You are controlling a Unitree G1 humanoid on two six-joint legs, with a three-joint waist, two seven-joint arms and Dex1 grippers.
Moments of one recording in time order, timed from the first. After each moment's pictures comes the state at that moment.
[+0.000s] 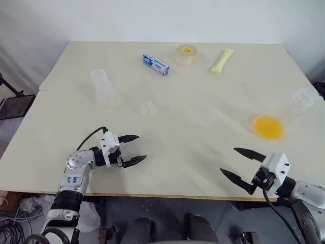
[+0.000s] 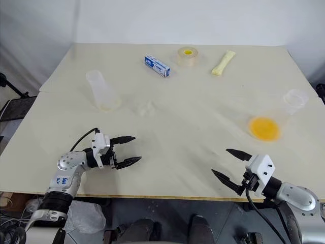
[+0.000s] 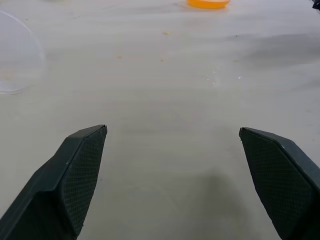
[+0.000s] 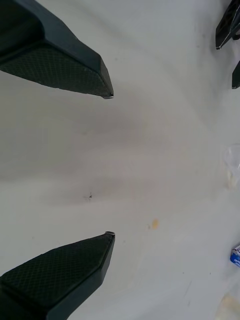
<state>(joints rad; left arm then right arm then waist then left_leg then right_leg) -0.36 0.47 0.02 0.40 -0.31 -0.18 -1.11 0.22 -0.64 -0.28 -0.29 0.42 0.02 0.94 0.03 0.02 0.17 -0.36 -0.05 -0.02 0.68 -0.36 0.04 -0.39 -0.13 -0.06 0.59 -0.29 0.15</state>
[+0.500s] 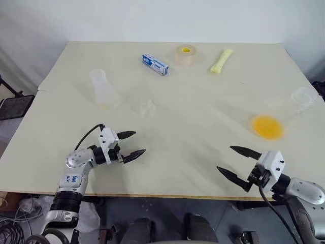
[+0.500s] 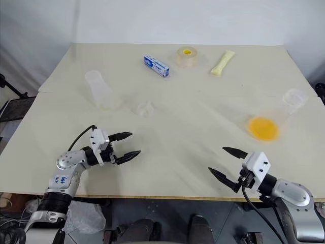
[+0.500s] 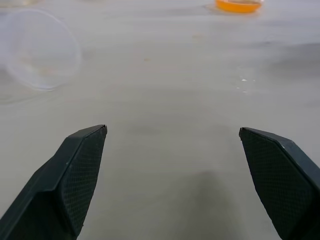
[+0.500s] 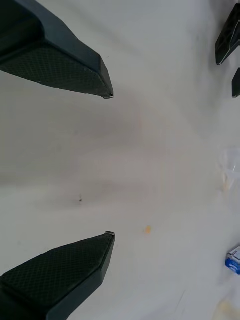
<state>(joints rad) -0.33 0.47 0.05 0.31 -0.31 -0.08 -0.95 0.16 -0.63 -0.24 -0.25 0.42 0.02 0.95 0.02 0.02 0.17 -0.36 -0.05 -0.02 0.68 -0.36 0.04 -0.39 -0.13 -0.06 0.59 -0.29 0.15</state>
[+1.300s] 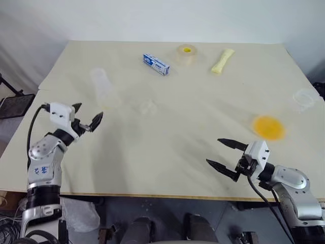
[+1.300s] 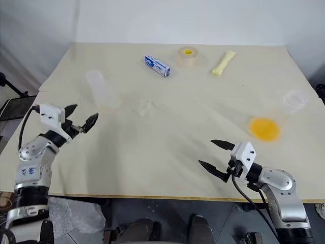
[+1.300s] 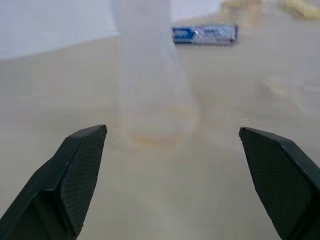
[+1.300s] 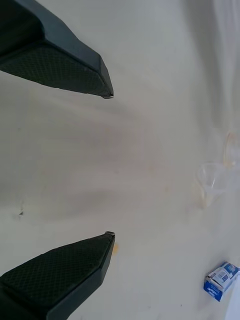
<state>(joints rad) -0.46 0.55 0.31 0.36 -0.26 0.03 -0.50 0.01 -0.60 -0.14 -0.16 0.41 0.01 0.97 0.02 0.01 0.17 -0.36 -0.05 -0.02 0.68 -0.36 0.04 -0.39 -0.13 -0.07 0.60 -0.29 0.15</state>
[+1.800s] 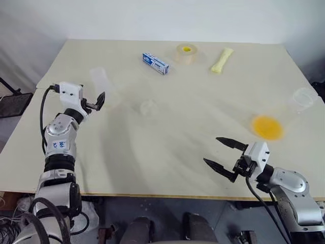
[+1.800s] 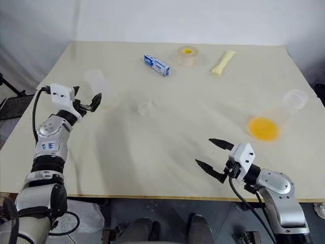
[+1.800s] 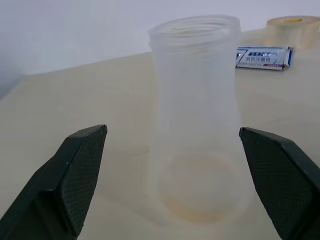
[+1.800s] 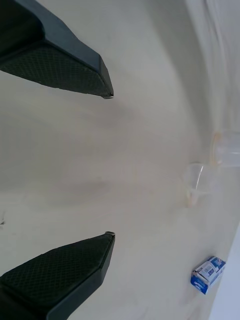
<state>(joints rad) -0.81 0.51 0.25 0.86 -0.15 -0.19 -0.41 0.04 -0.58 -0.14 -0.25 0.42 0.03 0.92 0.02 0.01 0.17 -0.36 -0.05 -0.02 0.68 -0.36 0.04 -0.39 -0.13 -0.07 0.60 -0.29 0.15</state>
